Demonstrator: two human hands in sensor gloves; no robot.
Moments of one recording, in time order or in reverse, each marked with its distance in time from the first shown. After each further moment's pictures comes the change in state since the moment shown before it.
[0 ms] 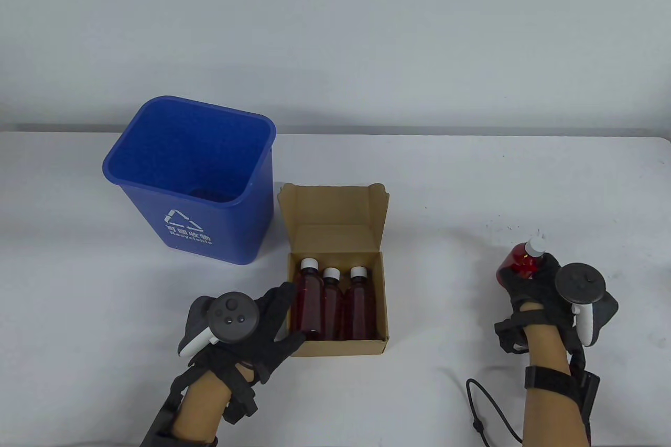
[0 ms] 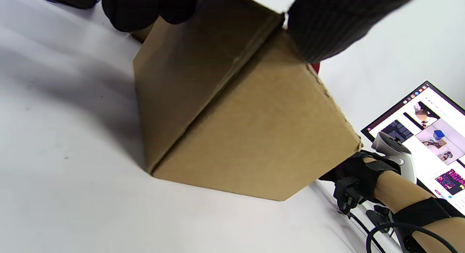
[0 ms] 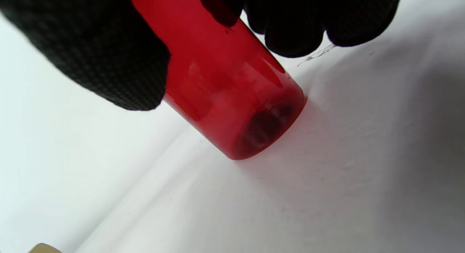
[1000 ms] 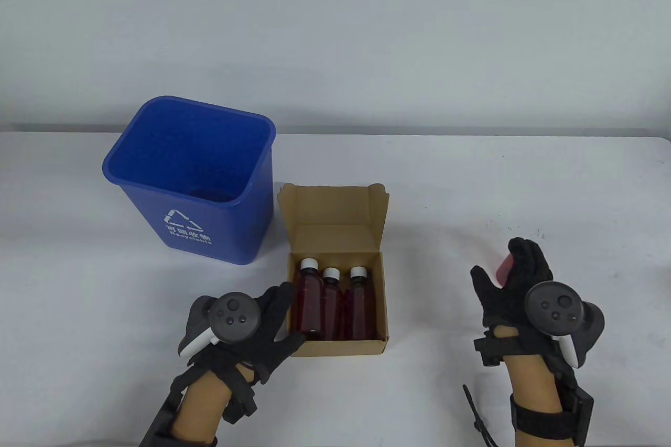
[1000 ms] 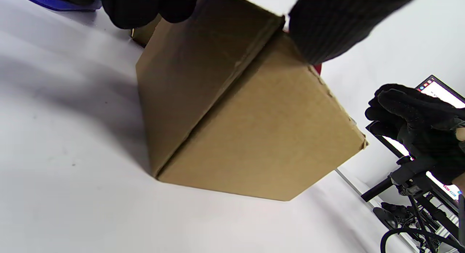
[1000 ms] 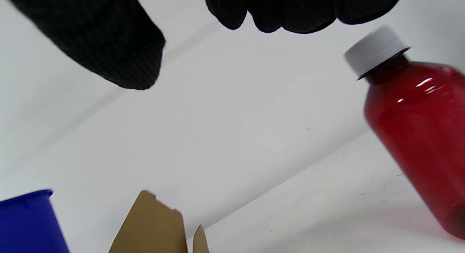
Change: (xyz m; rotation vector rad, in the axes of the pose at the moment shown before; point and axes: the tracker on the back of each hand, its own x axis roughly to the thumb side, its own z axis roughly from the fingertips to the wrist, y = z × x) left_hand 0.001 0.001 0.000 0.002 0.008 -0.029; right_hand 0.120 -0.007 0.097 -0.095 -0.506 0.173
